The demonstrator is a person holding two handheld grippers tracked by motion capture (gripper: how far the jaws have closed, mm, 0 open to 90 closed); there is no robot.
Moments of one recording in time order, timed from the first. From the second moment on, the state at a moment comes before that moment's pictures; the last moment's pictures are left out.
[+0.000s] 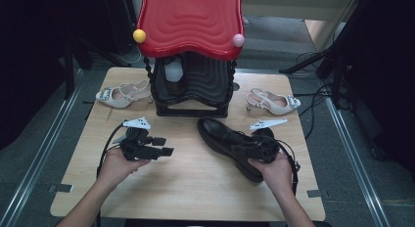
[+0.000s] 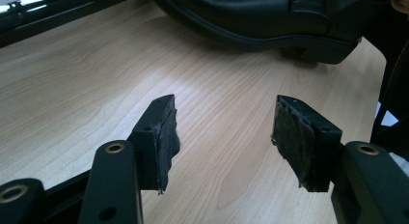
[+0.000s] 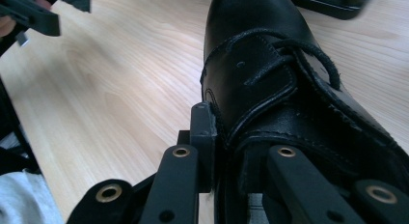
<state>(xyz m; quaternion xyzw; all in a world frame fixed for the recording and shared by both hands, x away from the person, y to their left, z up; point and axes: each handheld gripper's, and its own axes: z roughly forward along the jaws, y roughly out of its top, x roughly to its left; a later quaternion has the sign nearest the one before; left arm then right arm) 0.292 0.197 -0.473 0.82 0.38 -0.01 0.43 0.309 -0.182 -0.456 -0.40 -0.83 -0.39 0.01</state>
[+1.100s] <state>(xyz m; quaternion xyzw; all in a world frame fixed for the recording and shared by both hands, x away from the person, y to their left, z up) 0.309 0.177 -0.465 0.81 0.39 0.00 0.45 0.320 -0.076 -0.475 -0.33 -0.87 -0.38 0.03</state>
